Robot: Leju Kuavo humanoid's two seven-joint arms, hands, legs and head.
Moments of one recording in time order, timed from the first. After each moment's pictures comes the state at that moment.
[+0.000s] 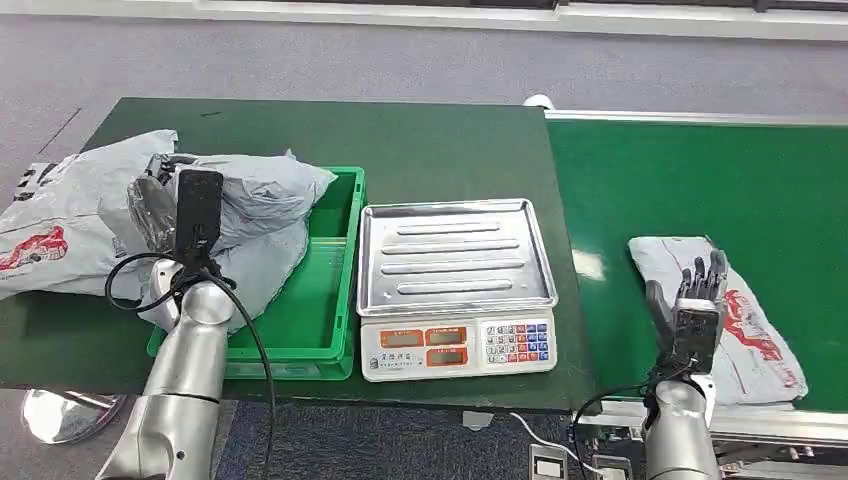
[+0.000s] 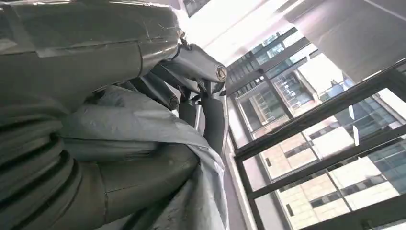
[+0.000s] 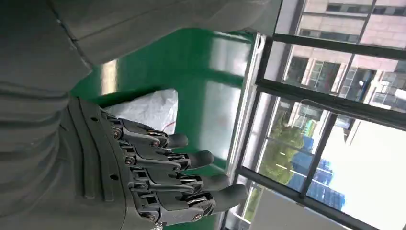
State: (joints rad) left arm -0.57 -0.18 0.15 -0.96 -0.75 0.61 -0.30; right arm -0.30 0.09 -0.44 -0.98 0.33 -0.32 -0.70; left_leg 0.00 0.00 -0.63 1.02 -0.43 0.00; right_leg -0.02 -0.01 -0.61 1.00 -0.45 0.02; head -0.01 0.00
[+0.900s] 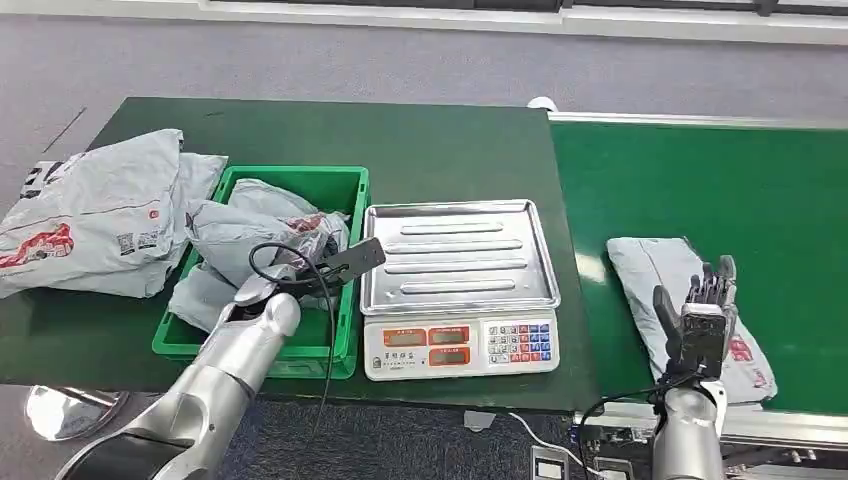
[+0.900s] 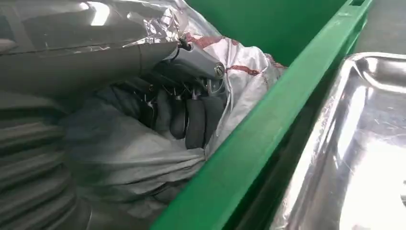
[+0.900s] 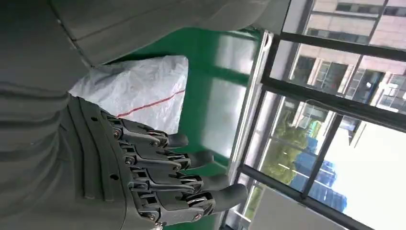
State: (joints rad) left arm -0.72 -0.20 -0.08 -0.48 -1.15 -0.11 -0.03; right arm -0.28 0.10 -0.51 -1.03 0.40 -0.27 -0.67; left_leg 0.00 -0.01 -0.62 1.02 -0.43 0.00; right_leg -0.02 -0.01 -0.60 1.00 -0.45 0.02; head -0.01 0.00
